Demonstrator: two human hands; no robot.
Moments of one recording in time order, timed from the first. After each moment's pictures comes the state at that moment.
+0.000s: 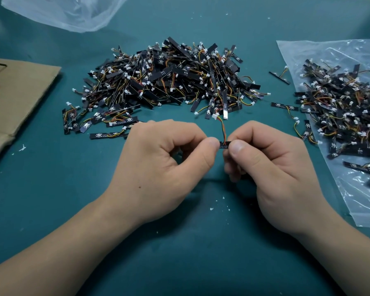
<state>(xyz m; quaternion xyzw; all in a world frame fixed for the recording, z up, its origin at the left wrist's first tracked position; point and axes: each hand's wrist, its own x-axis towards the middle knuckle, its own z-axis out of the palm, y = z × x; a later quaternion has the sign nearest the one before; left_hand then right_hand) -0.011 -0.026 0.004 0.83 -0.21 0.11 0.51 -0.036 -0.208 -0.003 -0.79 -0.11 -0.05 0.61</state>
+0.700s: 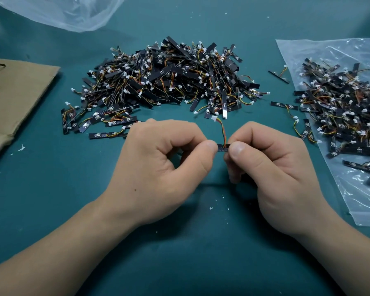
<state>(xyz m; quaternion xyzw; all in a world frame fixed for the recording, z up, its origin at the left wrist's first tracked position) -0.012 -0.024 0.005 0.82 -0.24 0.11 0.51 -0.038 -0.208 -0.001 -0.79 -0.12 -0.05 0.60</state>
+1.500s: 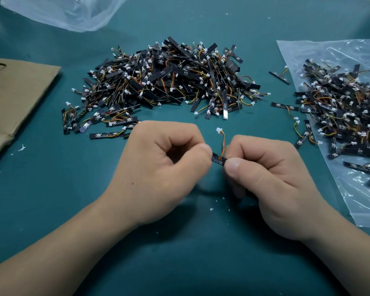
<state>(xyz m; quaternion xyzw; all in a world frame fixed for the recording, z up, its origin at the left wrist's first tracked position) -0.013 -0.024 0.007 0.79 -0.24 0.05 0.56 -0.039 -0.212 0.001 -0.79 -0.17 0.01 0.58</state>
